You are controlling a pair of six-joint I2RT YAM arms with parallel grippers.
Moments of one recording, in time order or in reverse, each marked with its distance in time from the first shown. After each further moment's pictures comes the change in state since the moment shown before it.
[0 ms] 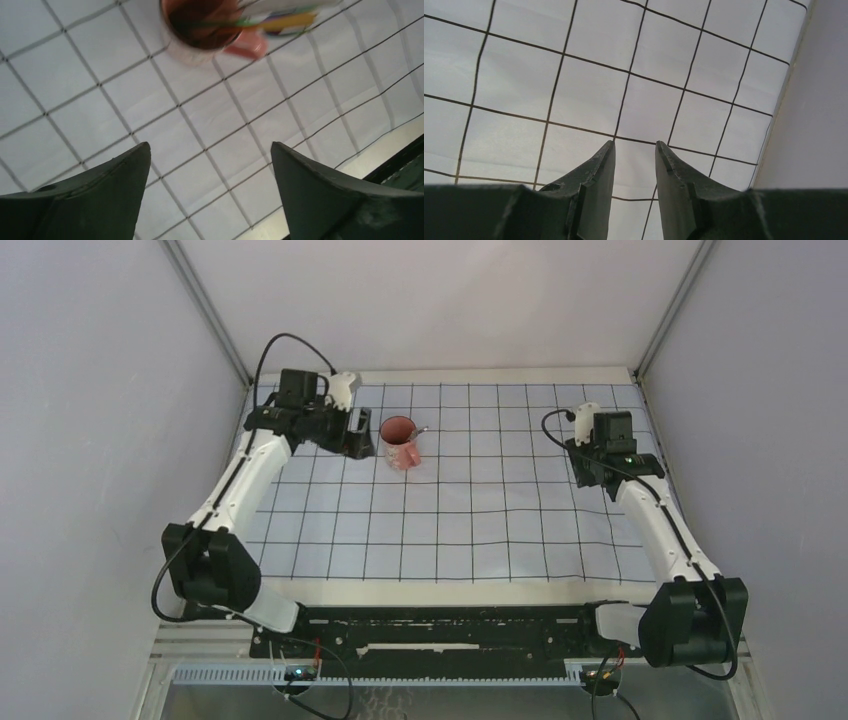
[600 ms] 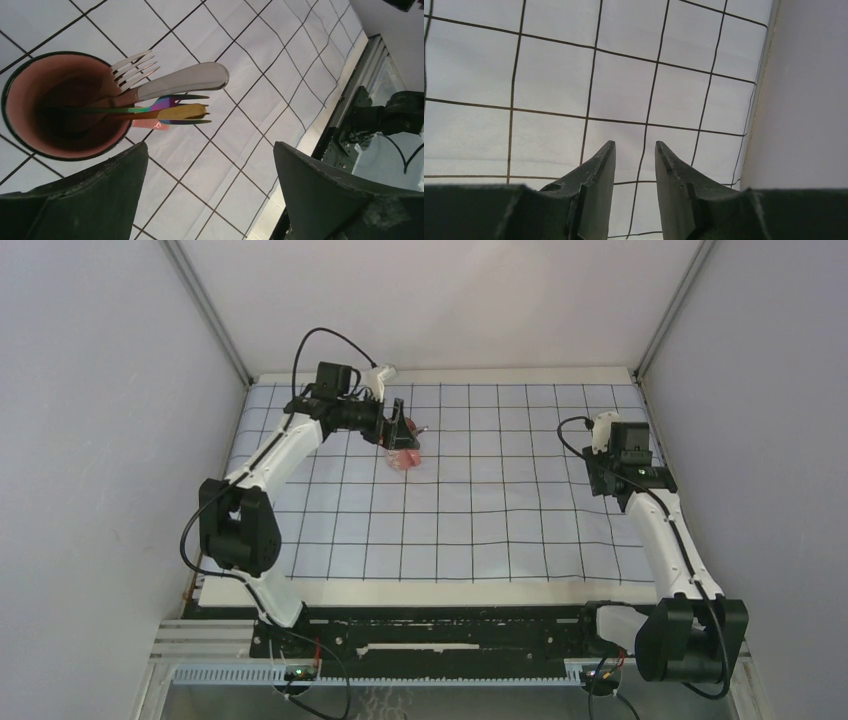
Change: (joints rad) left arm -0.107 0.238 0.113 0.218 0.378 -0.089; right arm -0.095 -0.071 -0.069 -0.009 0.032 -0.016
